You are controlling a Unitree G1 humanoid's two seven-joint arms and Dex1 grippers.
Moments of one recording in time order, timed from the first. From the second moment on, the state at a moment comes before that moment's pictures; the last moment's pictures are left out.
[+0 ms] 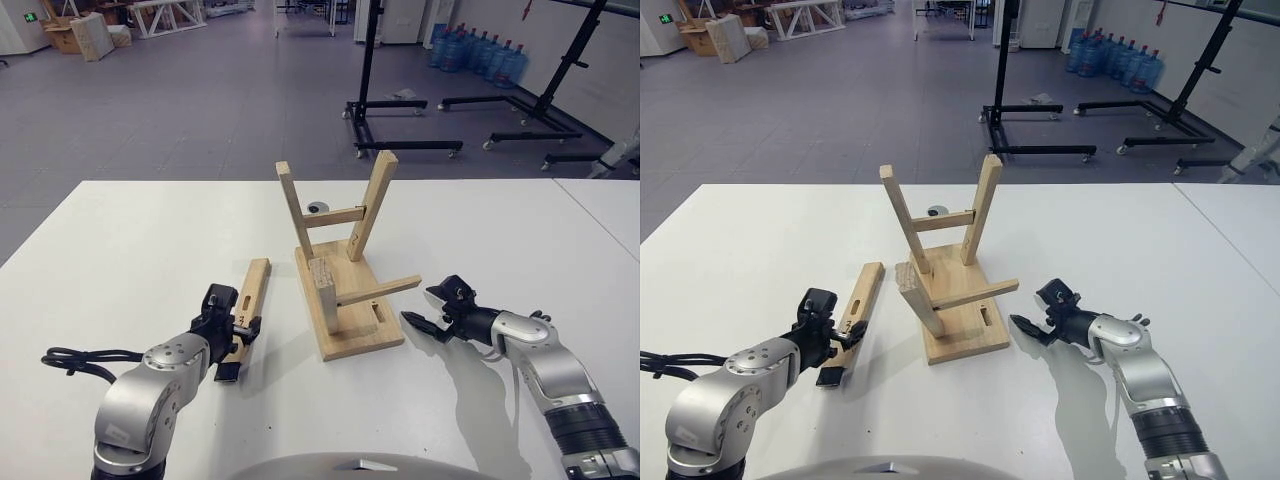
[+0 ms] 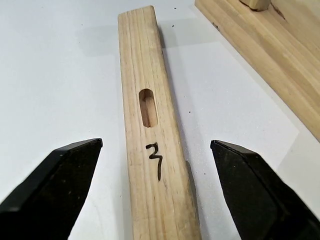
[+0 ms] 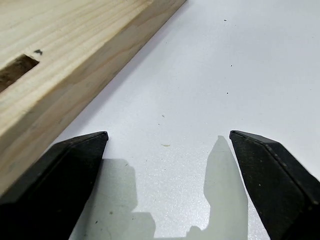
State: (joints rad) left arm 0.08 0.26 -0.03 -0.77 -0.21 1.39 -0.12; right arm -0.03 -0.60 0.02 0.03 0.17 0.40 0.72
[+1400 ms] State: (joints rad) left arm -0.59 0.46 0.52 -0.41 -1.05 0.97 -0.61; right arm -0.74 -0.70 -0.49 0.17 0.90 0.92 0.70
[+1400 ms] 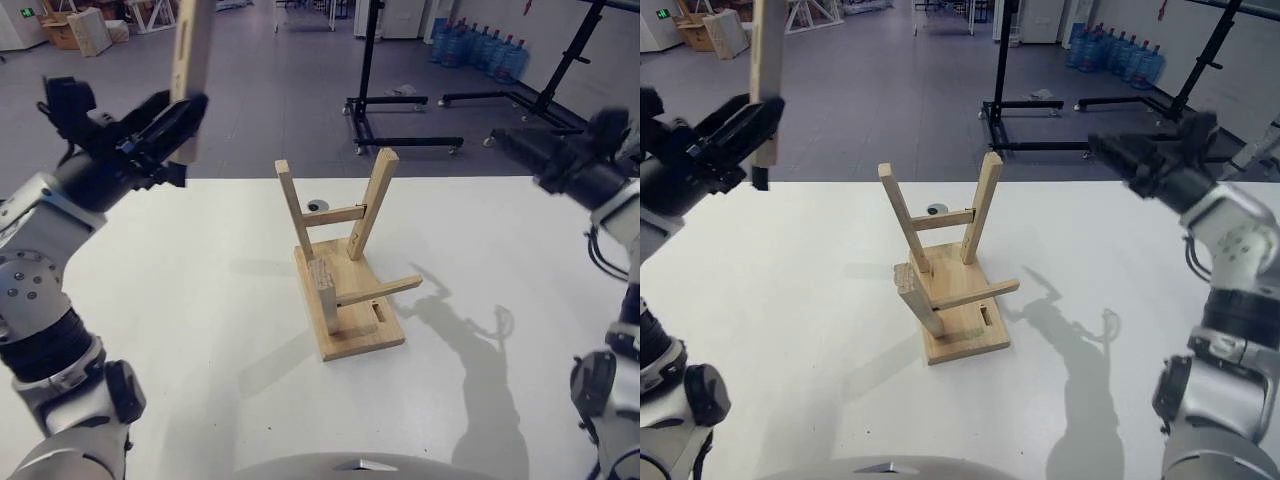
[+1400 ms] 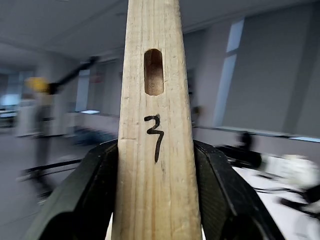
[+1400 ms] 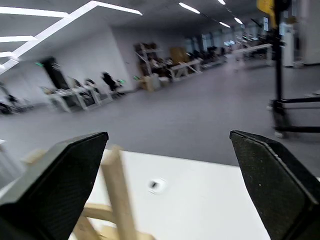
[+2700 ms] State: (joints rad) left arm -0.50 0.40 0.09 -0.43 -1.10 0.88 -0.70; right arm -0.72 -0.40 -0.24 -0.22 1.78 0.89 0.16
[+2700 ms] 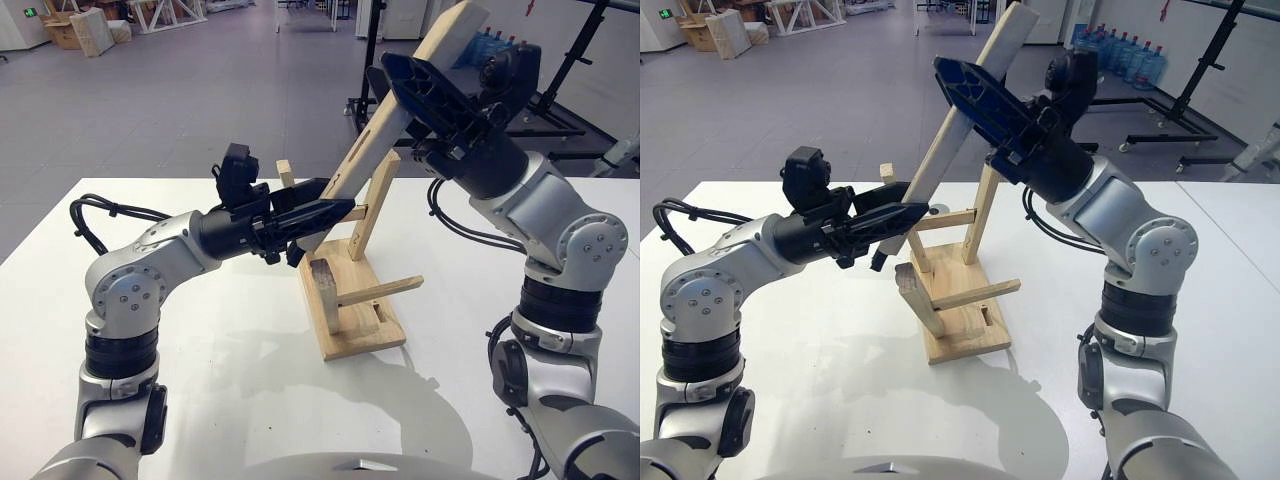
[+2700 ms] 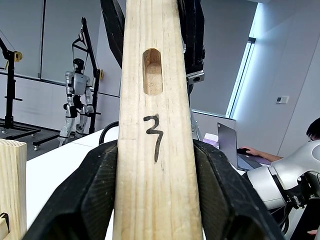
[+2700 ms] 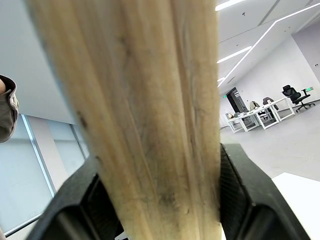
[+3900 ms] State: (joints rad) left arm -0.40 0.56 0.56 -0.42 -1.46 0.77 -0.21; right arm -0.43 -0.81 -0.39 0.11 1.10 0.71 1.01
